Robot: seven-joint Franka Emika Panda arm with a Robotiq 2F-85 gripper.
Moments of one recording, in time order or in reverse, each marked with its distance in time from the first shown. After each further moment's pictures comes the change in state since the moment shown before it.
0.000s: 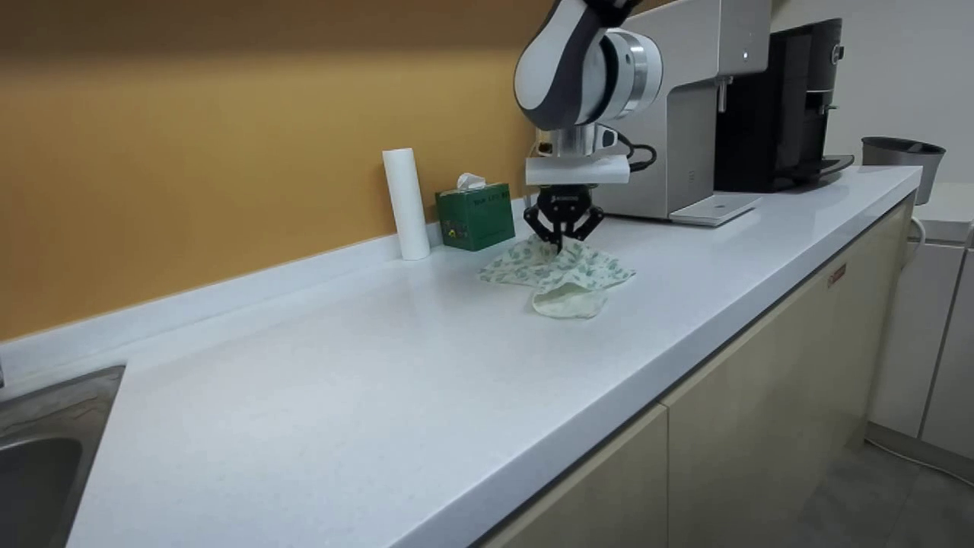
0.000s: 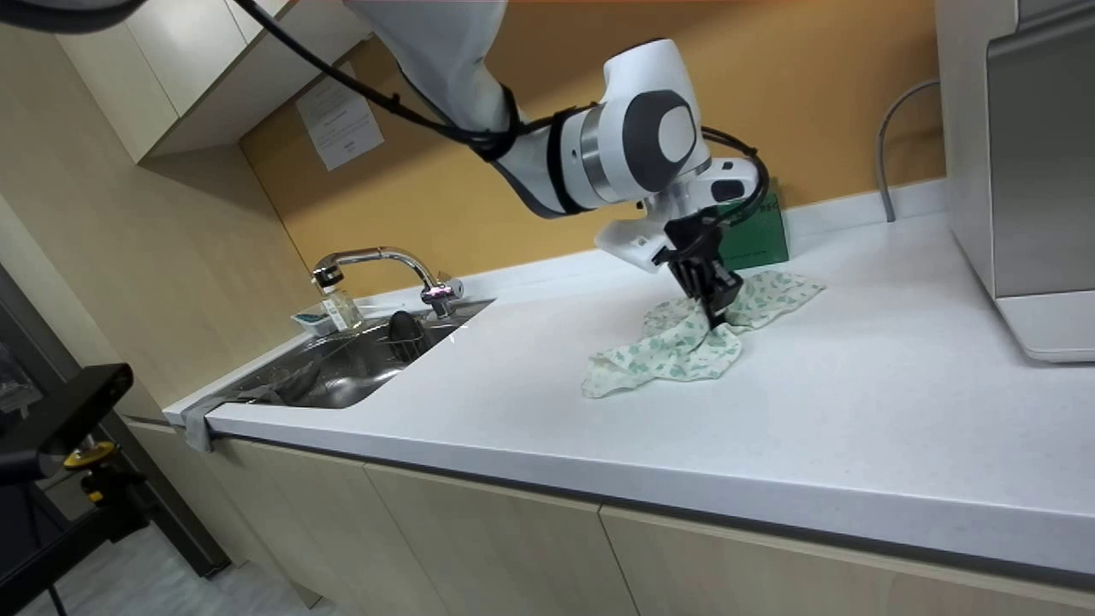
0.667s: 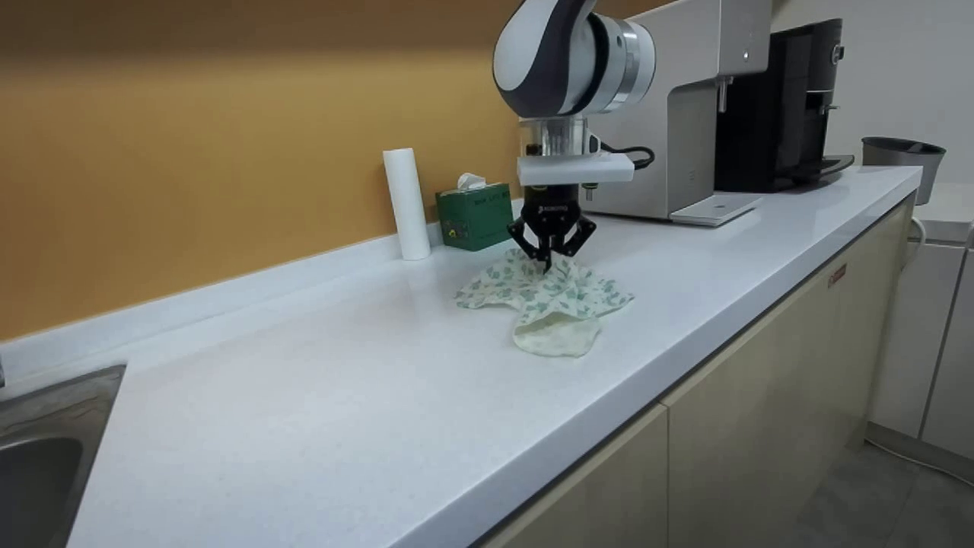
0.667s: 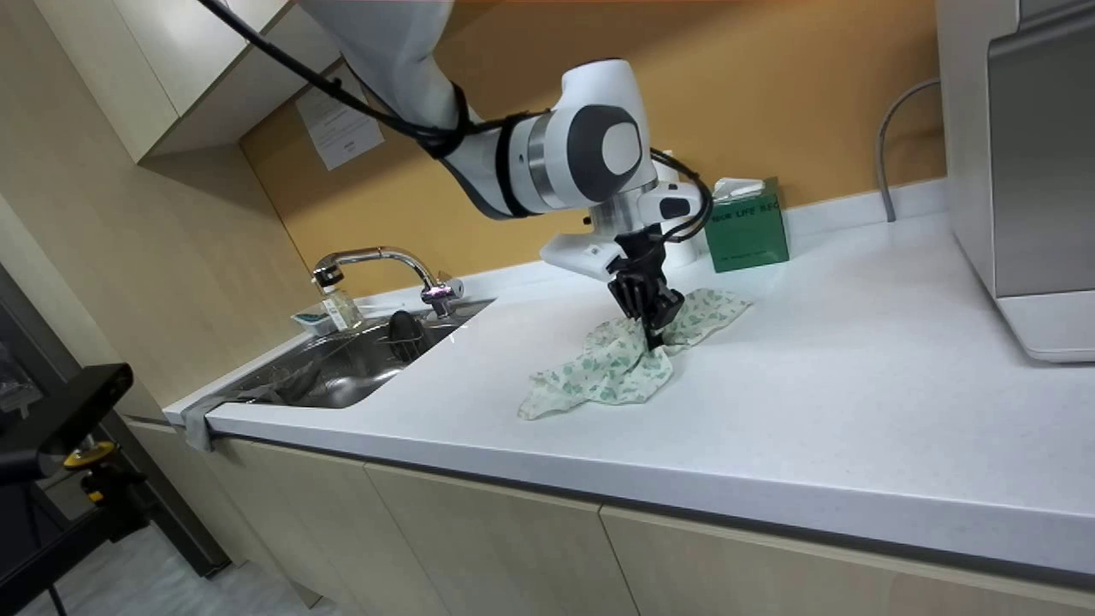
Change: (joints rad) arm 0.018 -0.084 0.070 -0.115 0.040 -0.067 -0.149
